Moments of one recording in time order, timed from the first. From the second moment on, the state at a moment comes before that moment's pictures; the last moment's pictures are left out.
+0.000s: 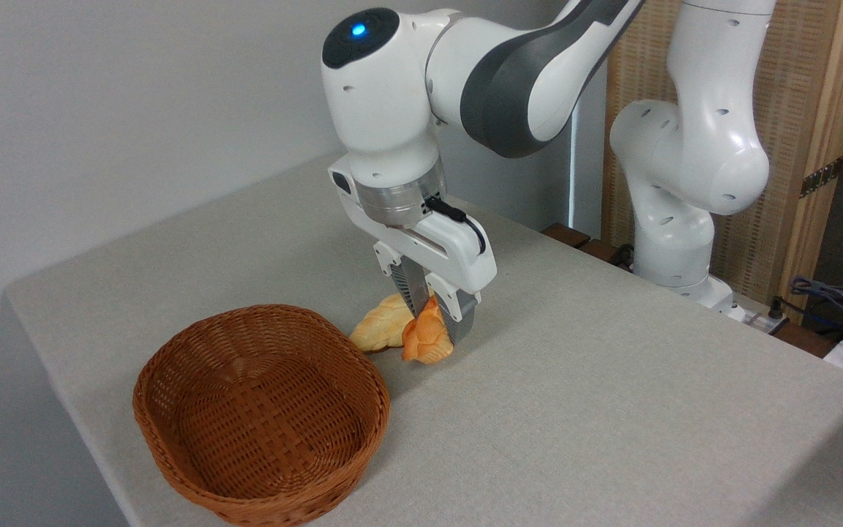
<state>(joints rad) -0.29 -0.22 0.26 -2.23 -0.06 1.84 0.71</state>
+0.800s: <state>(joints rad) -0.31 -0.21 0.25 -2.16 -0.06 1.95 0.71</state>
